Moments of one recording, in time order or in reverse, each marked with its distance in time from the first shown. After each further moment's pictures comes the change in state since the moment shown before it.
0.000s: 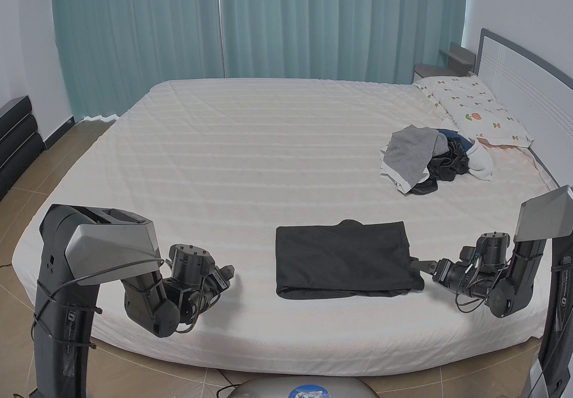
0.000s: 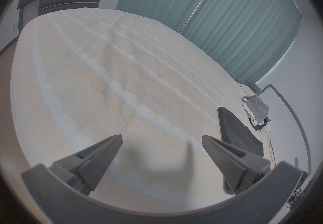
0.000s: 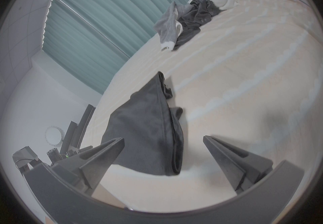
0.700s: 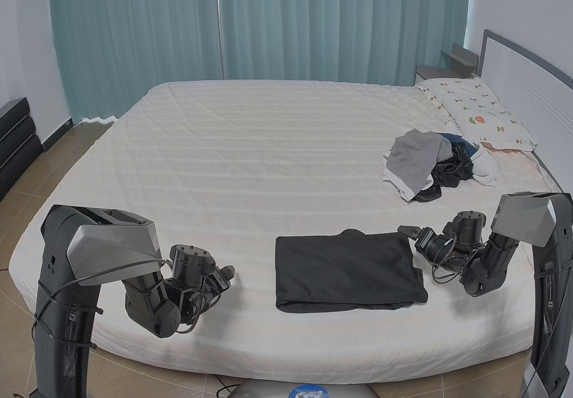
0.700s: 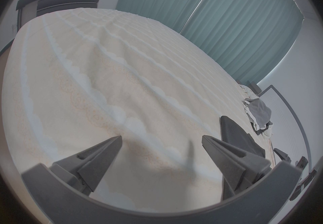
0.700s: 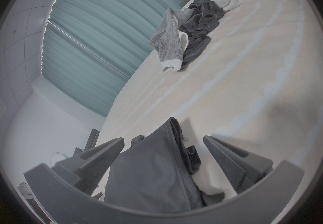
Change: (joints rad) left arm 0.000 0.006 -0.003 -0.006 0.005 0.000; right arm 0.063 0.123 -0.381 0.086 -0.120 0.229
